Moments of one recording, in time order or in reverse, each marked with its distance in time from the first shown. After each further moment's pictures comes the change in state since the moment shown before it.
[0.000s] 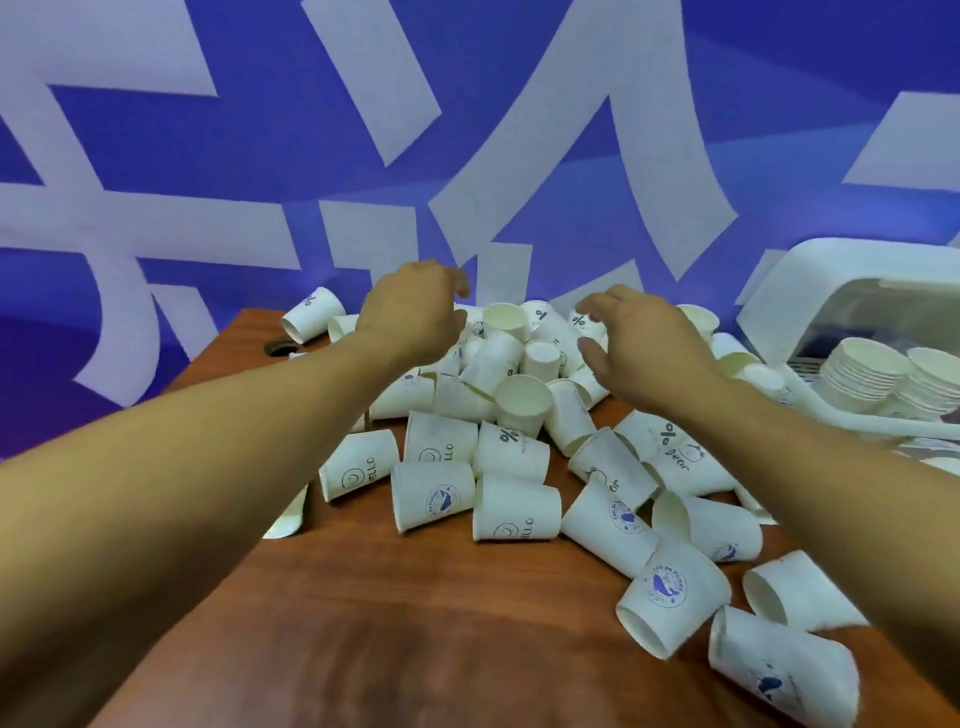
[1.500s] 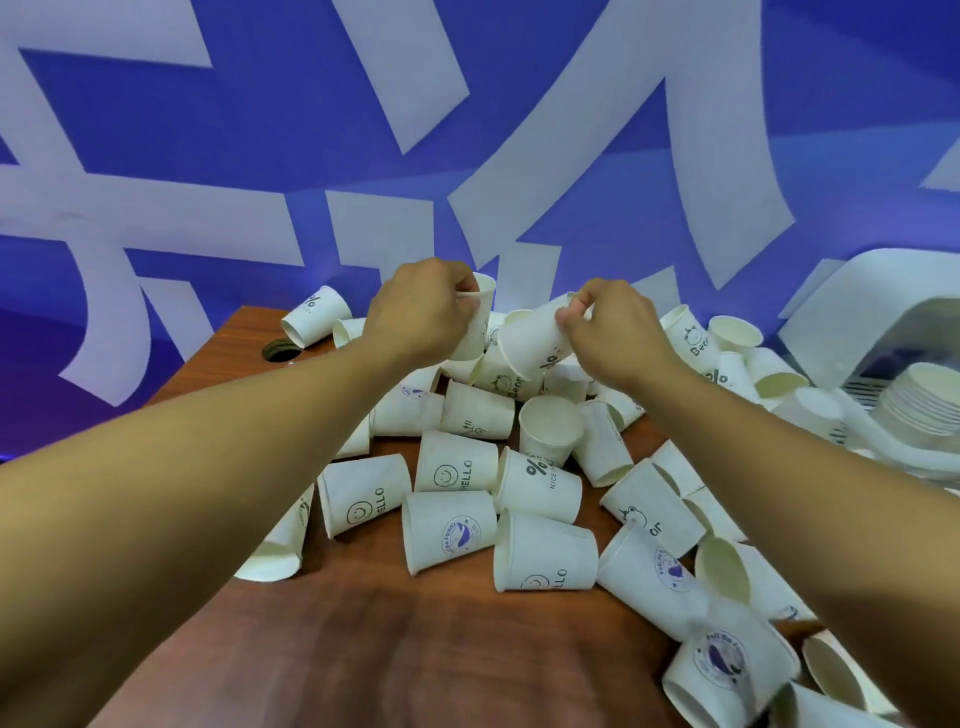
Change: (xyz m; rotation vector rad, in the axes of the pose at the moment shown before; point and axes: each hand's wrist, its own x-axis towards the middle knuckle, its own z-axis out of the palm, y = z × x) left_hand 0.034 -0.031 0.020 -0.267 0.018 -0.139; right_hand 0.071 -0.037 0.039 0.425 -0.007 0.265
